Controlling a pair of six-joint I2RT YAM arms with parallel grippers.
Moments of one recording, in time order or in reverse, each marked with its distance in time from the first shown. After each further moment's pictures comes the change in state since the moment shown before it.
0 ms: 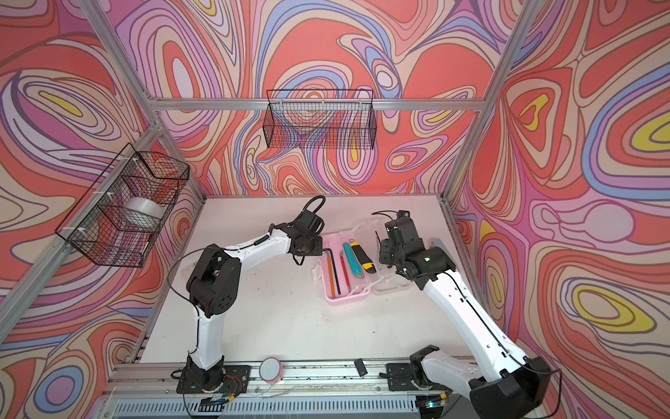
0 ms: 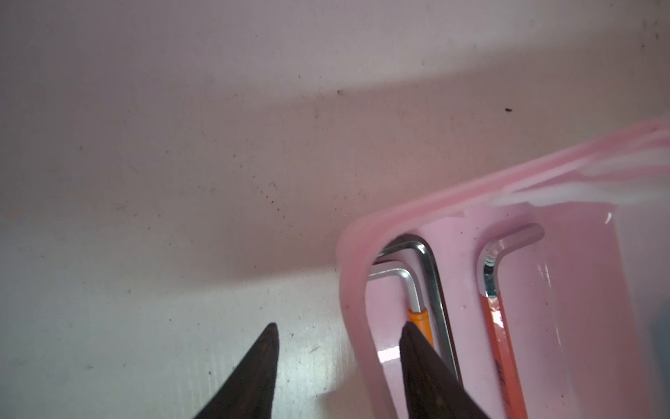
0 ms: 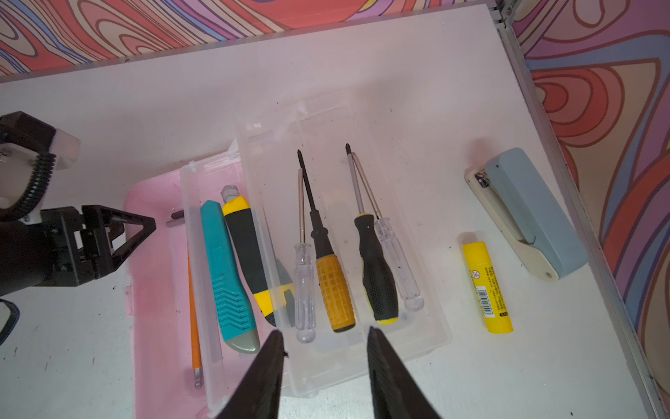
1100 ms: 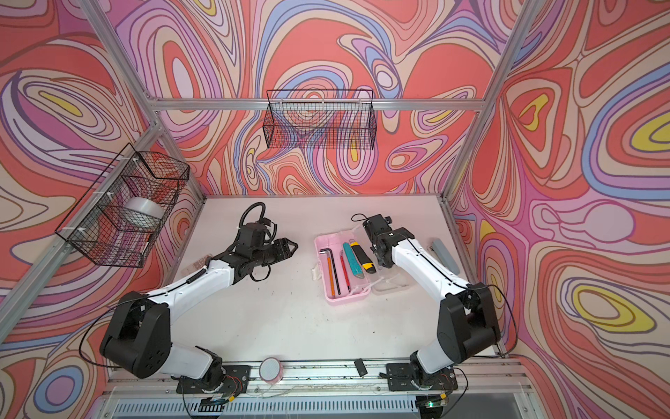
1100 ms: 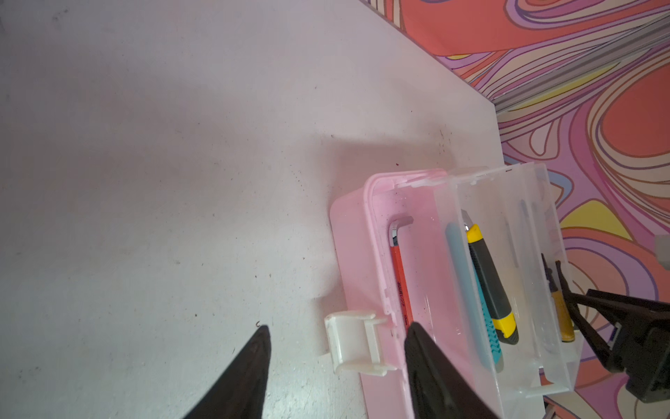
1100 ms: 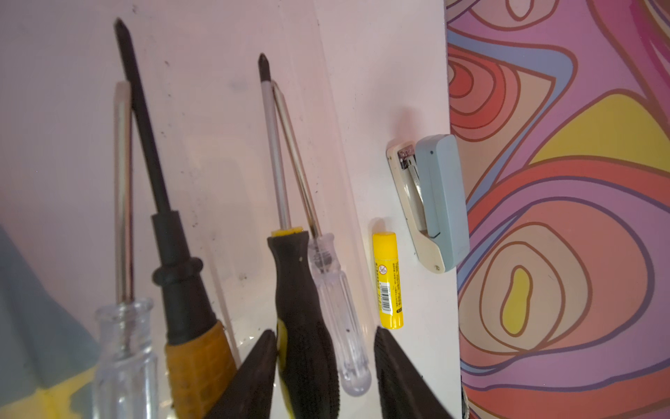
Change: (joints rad) left arm 0.204 -0.593 -0.645 0.465 0.319 -0.130; right arm -0.002 0.397 0.063 -0.077 0.304 -0.166
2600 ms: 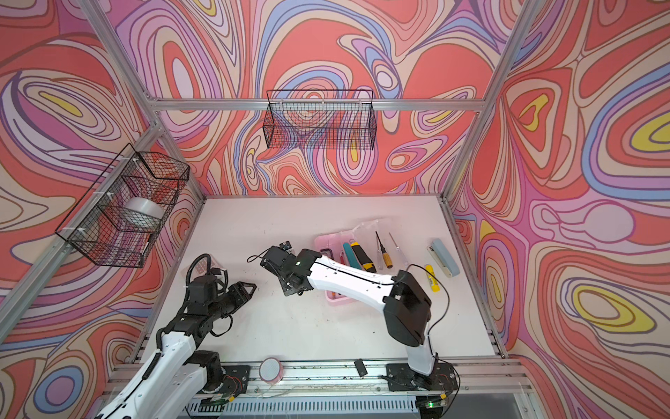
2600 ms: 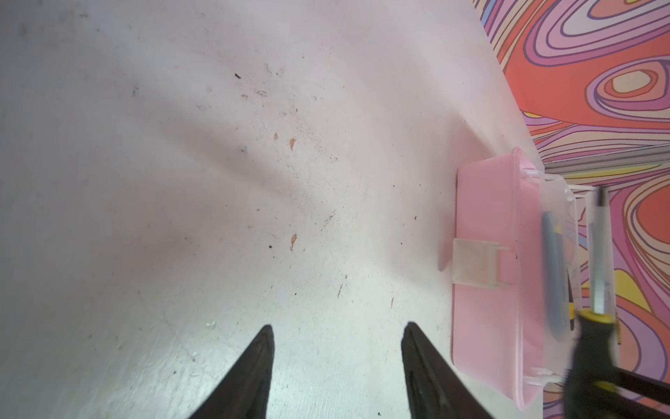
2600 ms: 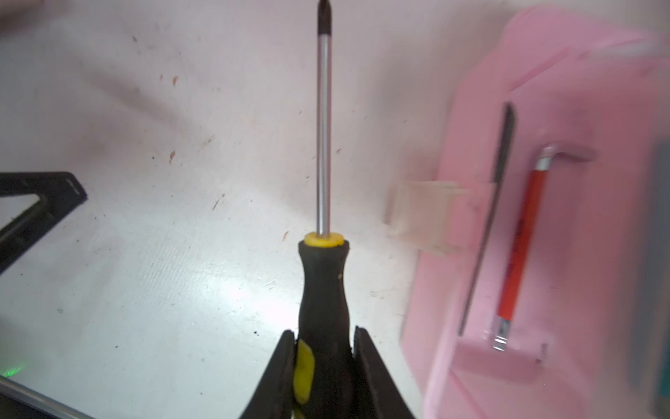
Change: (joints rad) left arm 0.319 -0.719 -0.619 -0.171 0.076 -0.070; right arm 0.661 0.318 0.461 -0.060 -0.247 0.324
